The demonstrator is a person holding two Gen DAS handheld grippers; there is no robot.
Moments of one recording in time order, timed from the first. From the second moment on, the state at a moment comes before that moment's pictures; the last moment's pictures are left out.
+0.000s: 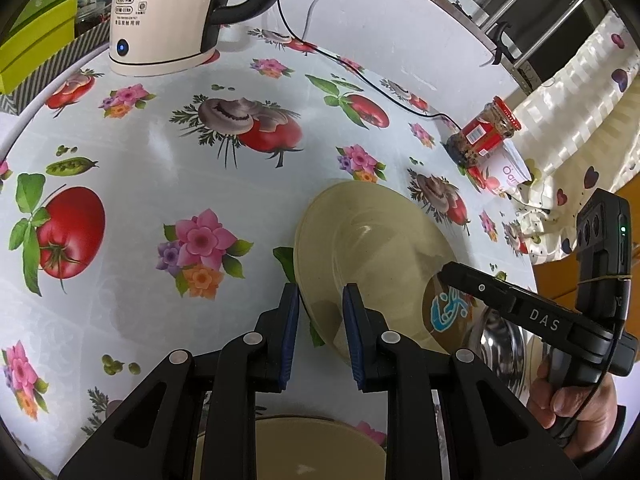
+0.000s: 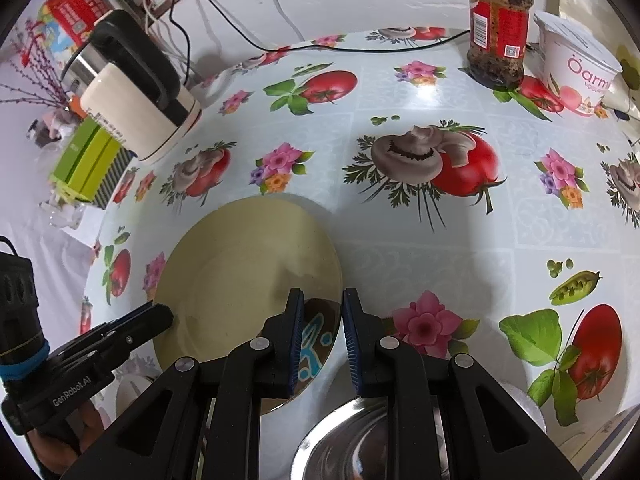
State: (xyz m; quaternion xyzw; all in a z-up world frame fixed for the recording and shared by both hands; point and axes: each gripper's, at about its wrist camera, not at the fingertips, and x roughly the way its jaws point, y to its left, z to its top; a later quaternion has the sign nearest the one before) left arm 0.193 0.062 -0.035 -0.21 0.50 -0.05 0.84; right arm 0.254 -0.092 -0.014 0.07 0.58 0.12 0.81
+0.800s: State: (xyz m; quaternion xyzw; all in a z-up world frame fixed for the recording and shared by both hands) left arm 0.154 0.074 -0.011 -0.21 0.47 -0.03 0.86; right arm 0.225 -0.071 0.014 0.06 0.55 0.15 0.82
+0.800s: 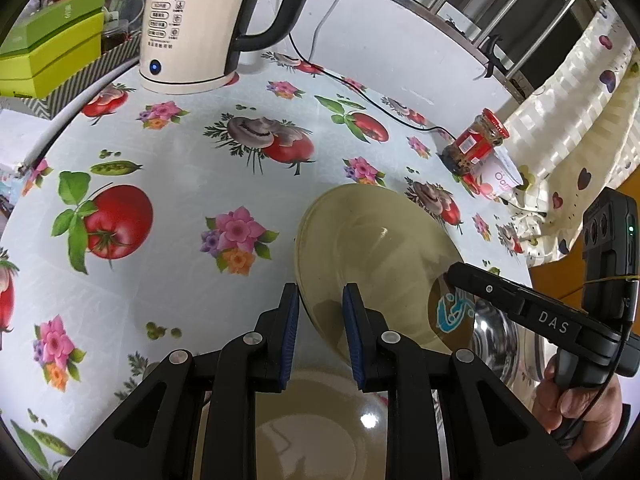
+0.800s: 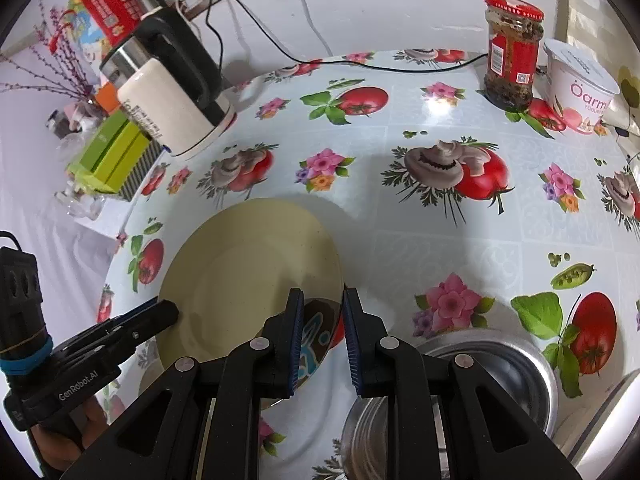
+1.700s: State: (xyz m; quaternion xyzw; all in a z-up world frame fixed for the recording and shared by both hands) left arm 0.082 0.091 -0.009 -0.21 0.46 0.00 0.86; right arm 0.164 -0.040 0.020 0.04 0.56 0.18 0.81
